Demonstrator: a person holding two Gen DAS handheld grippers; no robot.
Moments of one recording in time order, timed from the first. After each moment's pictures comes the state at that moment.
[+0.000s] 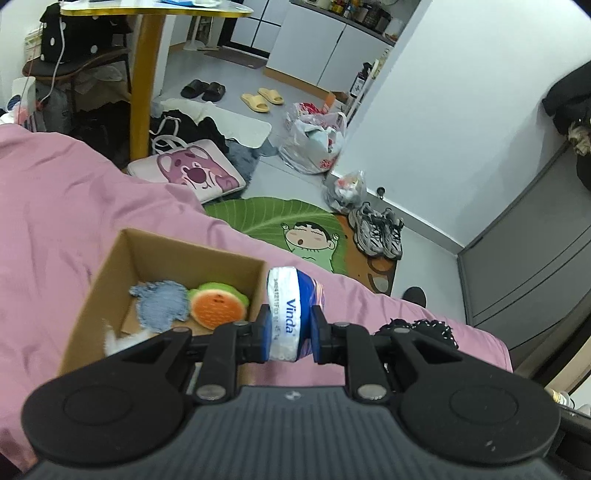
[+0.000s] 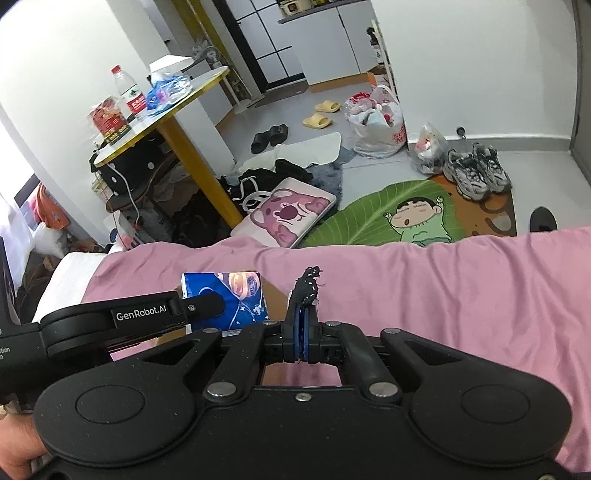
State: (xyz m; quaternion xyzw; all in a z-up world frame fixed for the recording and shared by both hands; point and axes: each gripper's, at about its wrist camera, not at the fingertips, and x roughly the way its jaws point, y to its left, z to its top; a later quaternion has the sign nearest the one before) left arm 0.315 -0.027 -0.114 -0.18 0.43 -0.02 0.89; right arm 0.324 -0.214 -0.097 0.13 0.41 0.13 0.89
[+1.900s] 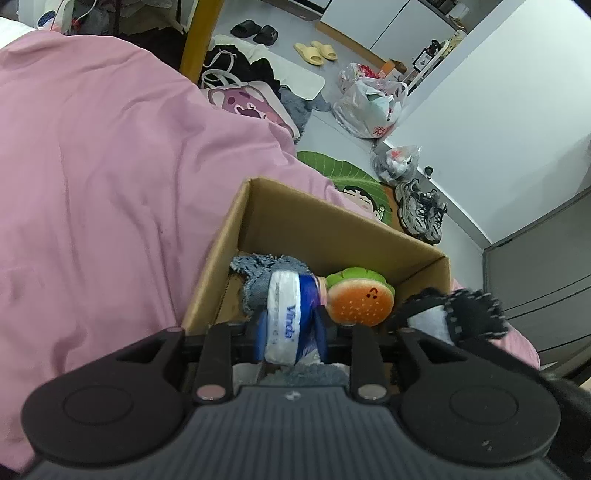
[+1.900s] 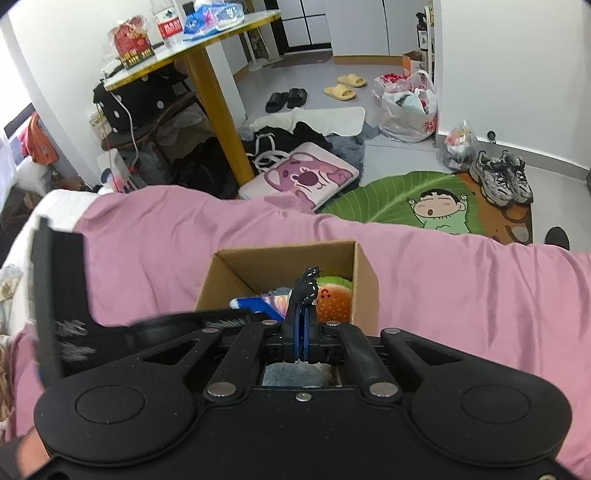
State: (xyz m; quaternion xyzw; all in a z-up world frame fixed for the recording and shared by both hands) left arm 0.343 0.095 -0.203 -0.25 0.50 0.01 0.83; right arm 0.341 -0.068 -0.124 0.04 0.45 0.13 0.88
